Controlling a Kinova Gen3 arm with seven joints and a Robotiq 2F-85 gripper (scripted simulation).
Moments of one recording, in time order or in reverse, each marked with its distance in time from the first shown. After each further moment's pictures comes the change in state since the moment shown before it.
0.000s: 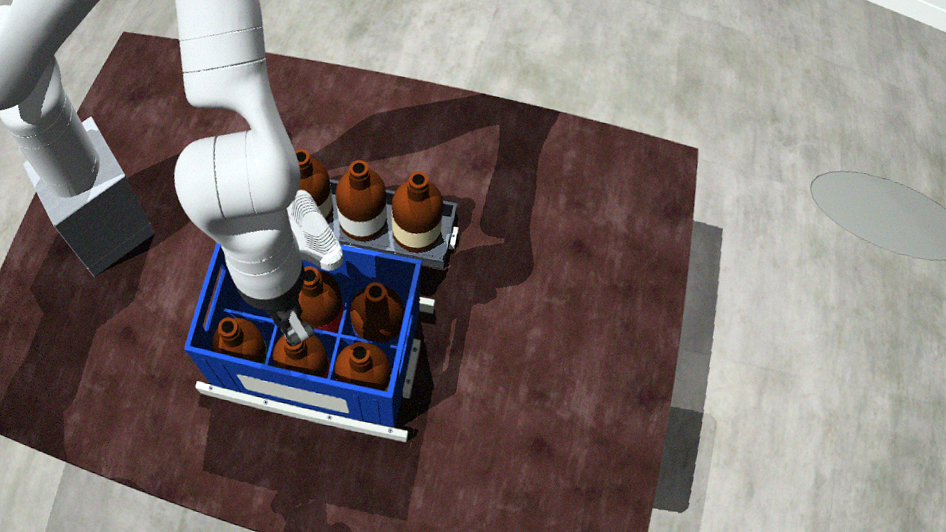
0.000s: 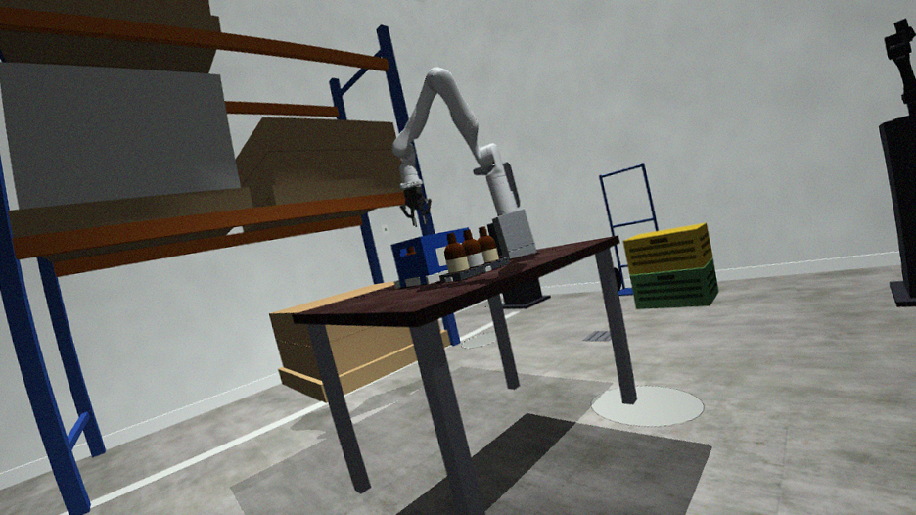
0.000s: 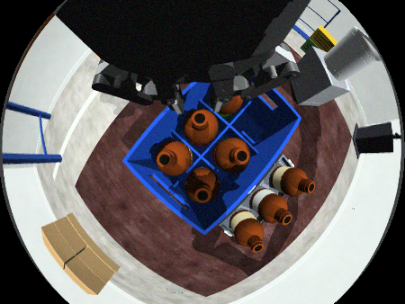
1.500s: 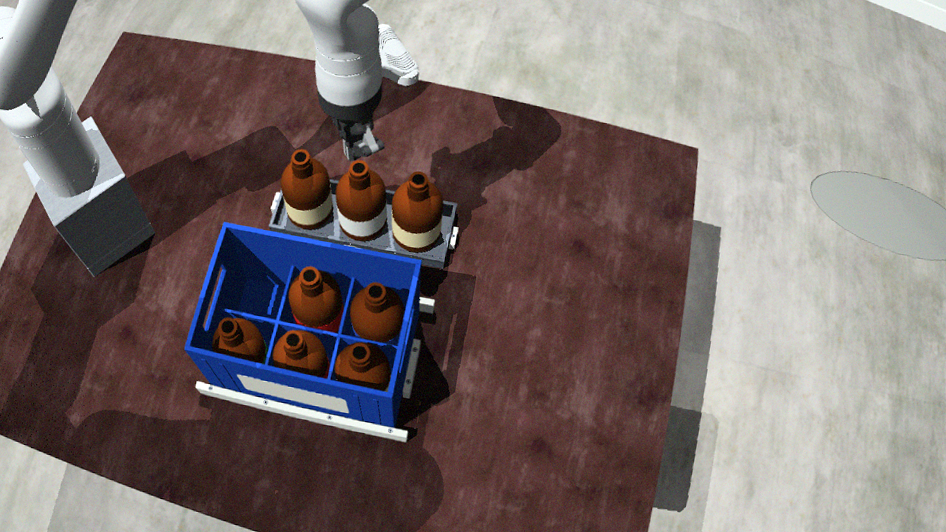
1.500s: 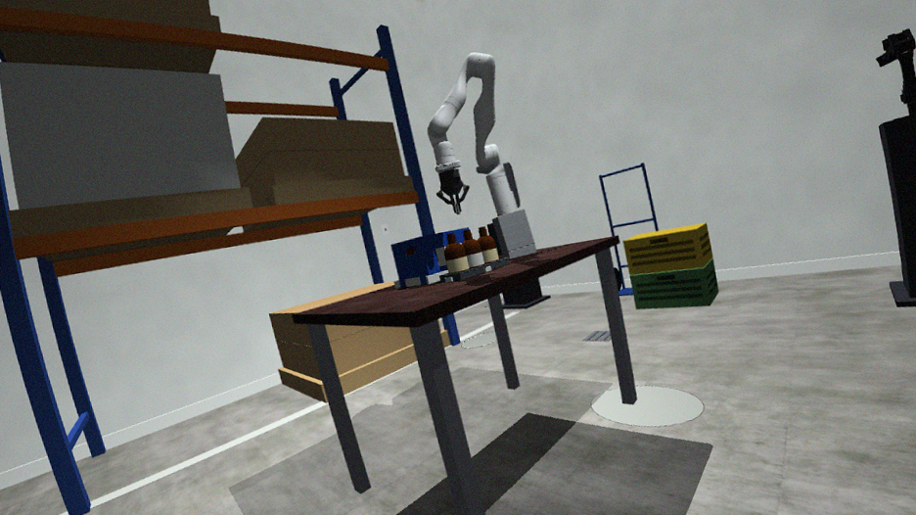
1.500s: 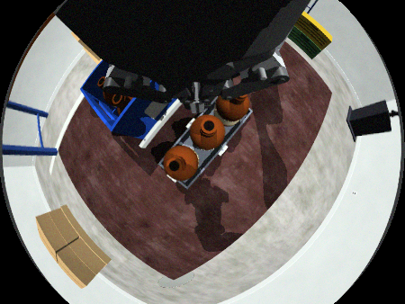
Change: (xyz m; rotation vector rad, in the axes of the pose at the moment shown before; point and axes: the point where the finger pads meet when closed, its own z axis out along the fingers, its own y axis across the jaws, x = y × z) arm 0.188 -0.154 0.001 0.003 0.000 0.042
